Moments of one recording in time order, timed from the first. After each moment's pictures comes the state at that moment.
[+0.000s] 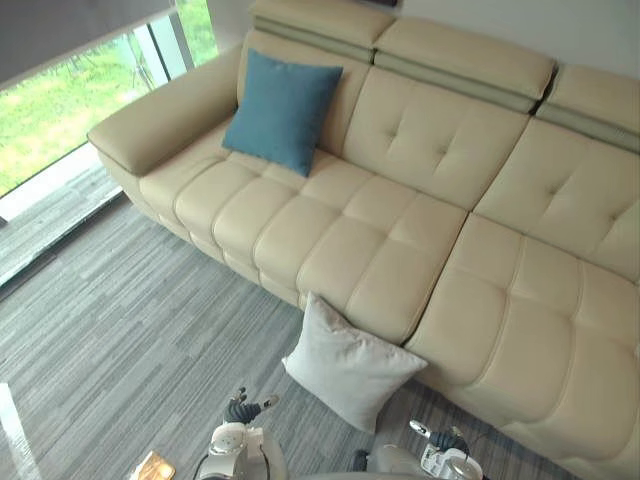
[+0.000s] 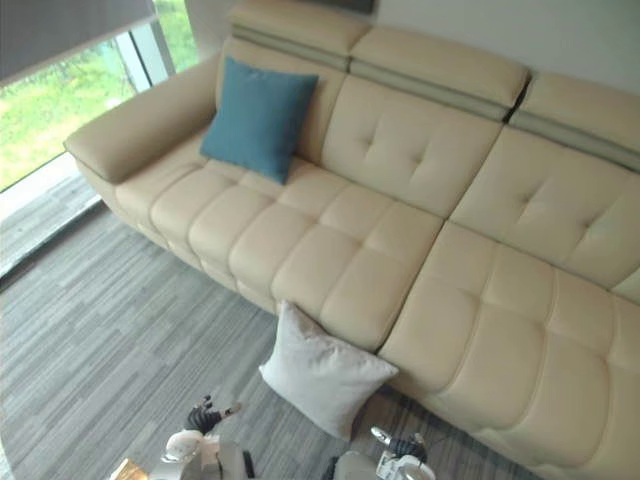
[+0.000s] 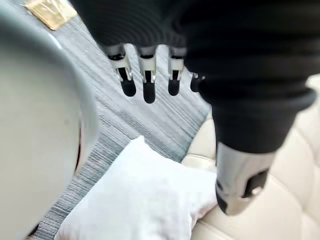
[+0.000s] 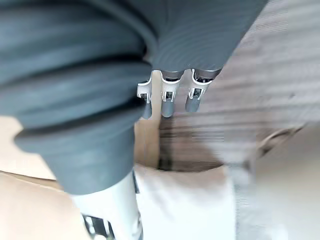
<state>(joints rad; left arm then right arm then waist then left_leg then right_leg) 0.00 0.00 0.14 0.92 0.03 -0.06 0.15 0.04 0.02 -0.27 0.92 0.22 -0.04 -0.21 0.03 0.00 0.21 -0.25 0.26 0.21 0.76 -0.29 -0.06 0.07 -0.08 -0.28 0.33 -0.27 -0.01</state>
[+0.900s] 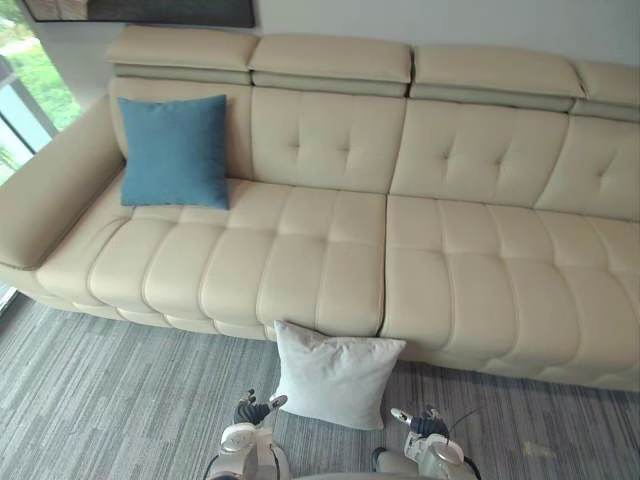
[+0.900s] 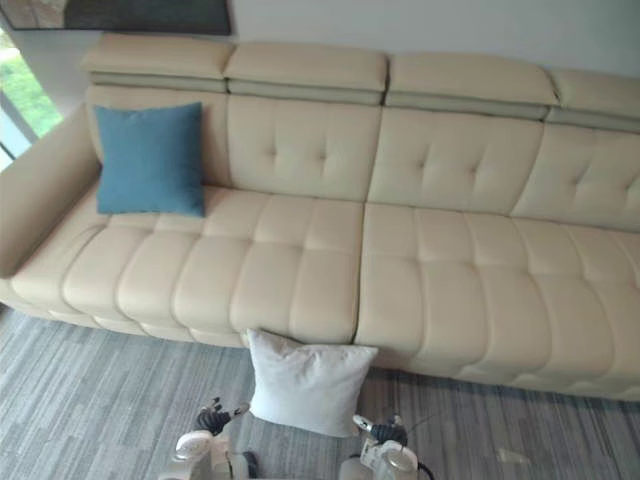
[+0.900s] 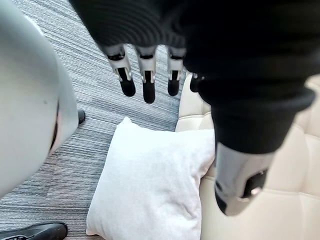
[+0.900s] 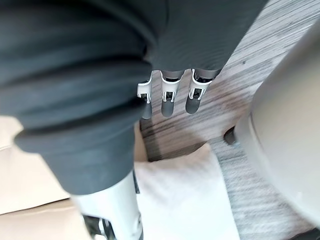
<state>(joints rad) -0.04 -0.02 0.16 0.98 0.02 -0.06 0.16 0.00 0.02 -0.18 0.93 0.19 -0.03 -0.22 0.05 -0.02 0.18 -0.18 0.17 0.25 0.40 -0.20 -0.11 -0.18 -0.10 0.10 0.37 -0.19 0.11</state>
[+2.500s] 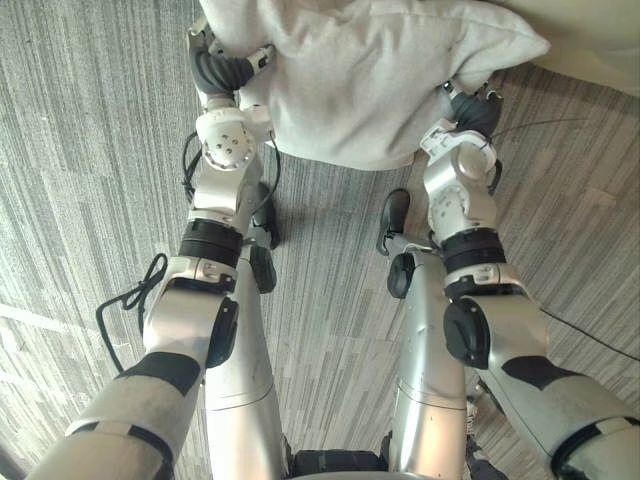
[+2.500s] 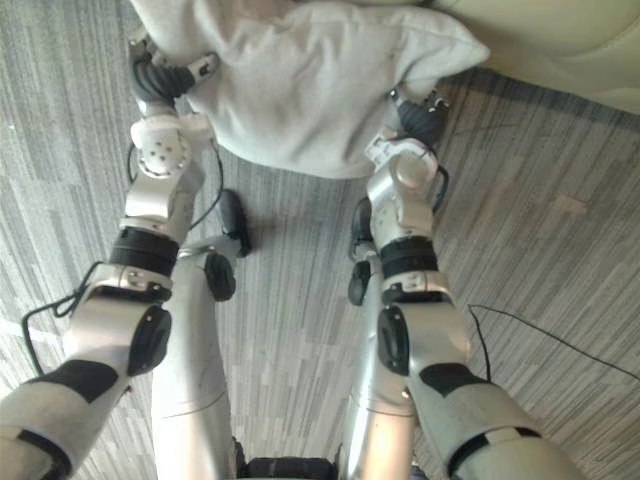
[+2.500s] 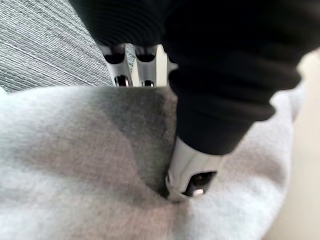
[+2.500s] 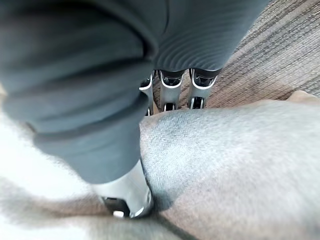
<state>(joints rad) -1.10 0.22 -0.02 0.58 -0.18 -0.08 0.49 -1.04 -0.11 -0.17 0.63 0.43 -0.12 -0.51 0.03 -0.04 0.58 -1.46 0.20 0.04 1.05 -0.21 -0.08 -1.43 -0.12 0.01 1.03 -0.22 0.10</state>
